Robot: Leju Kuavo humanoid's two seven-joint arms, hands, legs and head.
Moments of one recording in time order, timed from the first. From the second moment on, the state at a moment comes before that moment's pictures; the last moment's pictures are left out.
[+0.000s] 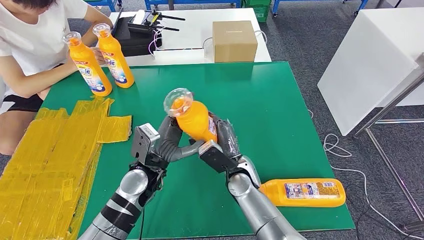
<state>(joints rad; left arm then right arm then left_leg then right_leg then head) -0.35 -0.15 -0.51 -1.30 0.03 0.00 -0.34 -0.41 0.25 0.46 -0.95 0.40 -0.30 -0.43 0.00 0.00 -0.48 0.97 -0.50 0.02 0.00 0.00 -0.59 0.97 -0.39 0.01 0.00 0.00</state>
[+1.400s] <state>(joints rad) -0.30 -0.16 -0.42 -1.30 0.13 0.04 -0.37 -0.41 0.19 0.66 -1.02 0.48 -0.19 -0.39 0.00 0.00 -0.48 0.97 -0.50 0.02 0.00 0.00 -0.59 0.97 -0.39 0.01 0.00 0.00</state>
